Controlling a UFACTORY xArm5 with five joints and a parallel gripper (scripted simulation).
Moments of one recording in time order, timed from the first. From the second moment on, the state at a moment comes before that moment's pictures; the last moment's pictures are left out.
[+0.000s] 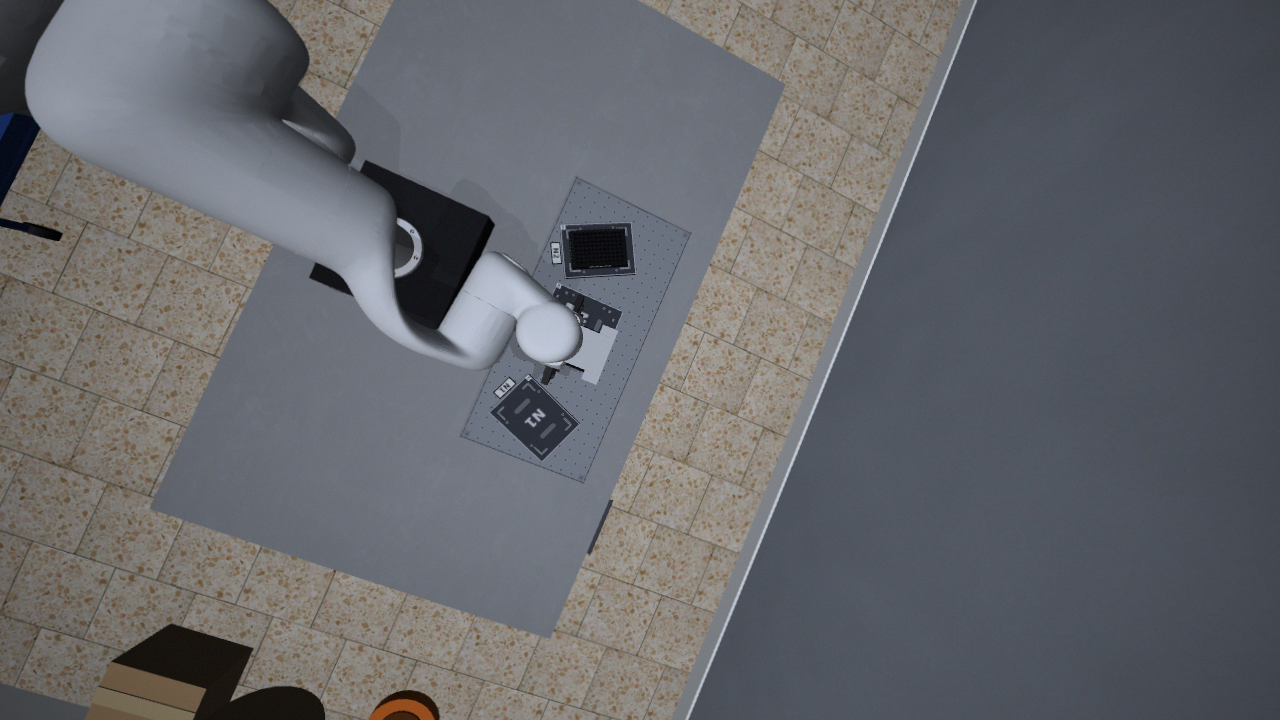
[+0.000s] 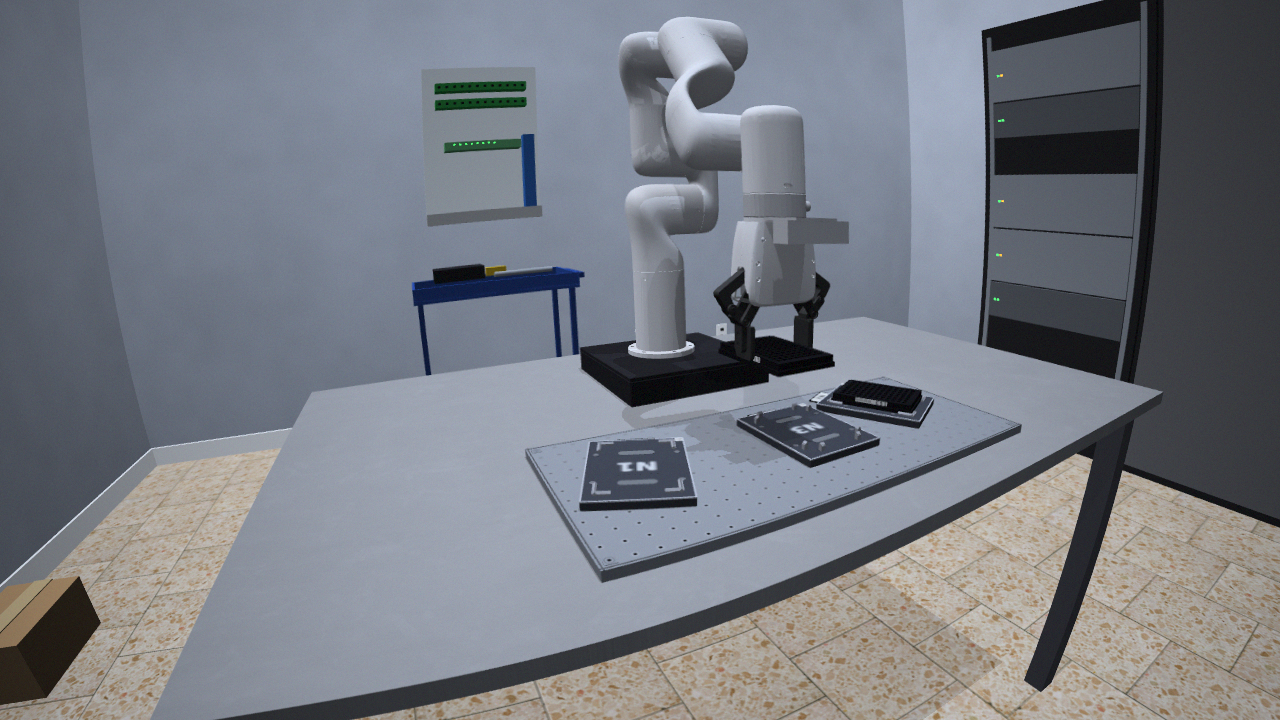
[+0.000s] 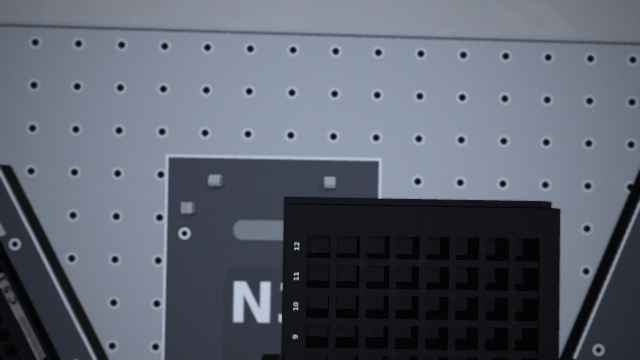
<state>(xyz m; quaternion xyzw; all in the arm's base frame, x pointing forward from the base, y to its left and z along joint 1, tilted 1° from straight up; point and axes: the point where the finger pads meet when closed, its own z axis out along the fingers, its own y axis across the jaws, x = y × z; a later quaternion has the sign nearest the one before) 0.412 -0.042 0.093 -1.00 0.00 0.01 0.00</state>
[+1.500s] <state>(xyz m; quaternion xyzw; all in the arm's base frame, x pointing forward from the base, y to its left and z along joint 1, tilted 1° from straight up) 0.414 0.015 0.082 -1.00 0.00 0.01 0.00</state>
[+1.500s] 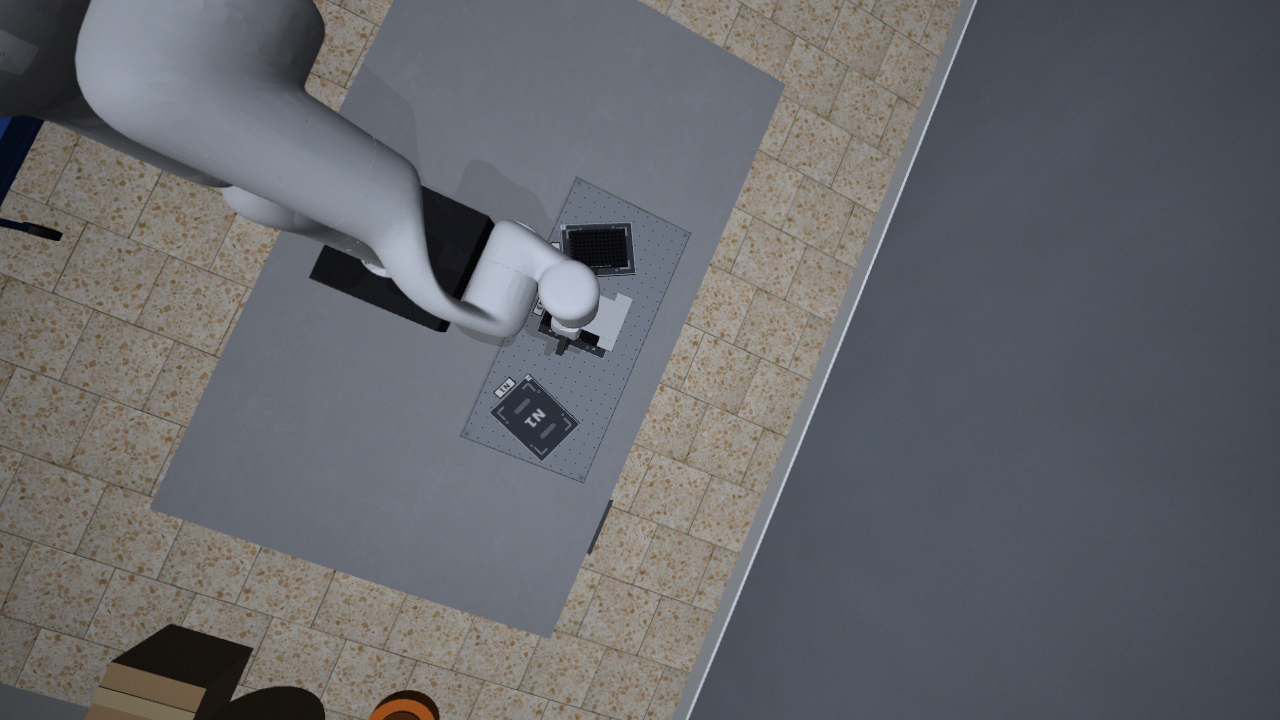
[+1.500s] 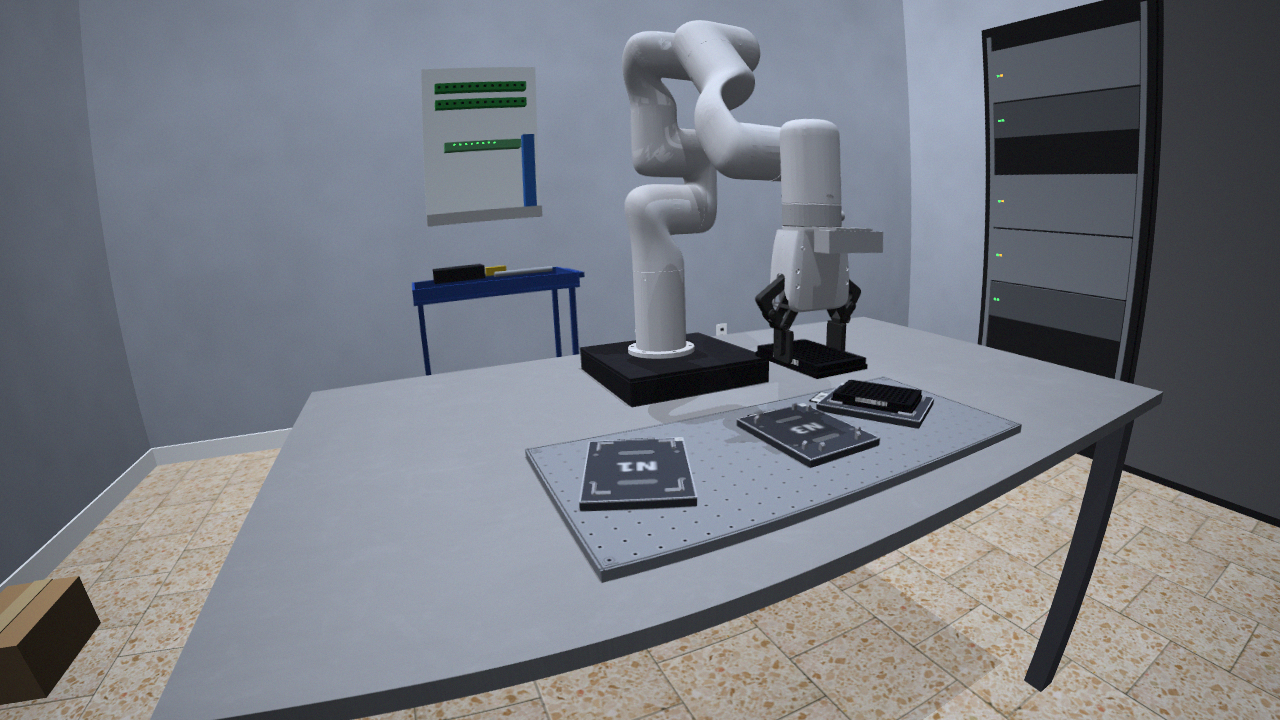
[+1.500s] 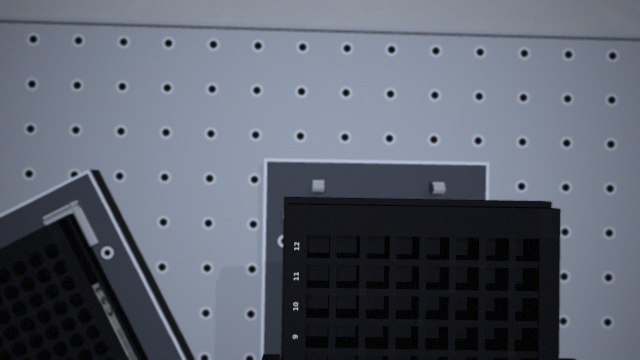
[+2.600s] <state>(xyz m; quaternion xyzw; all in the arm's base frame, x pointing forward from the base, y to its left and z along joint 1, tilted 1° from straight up) 0.414 0.015 0.034 -1.00 0.00 0.01 0.00</state>
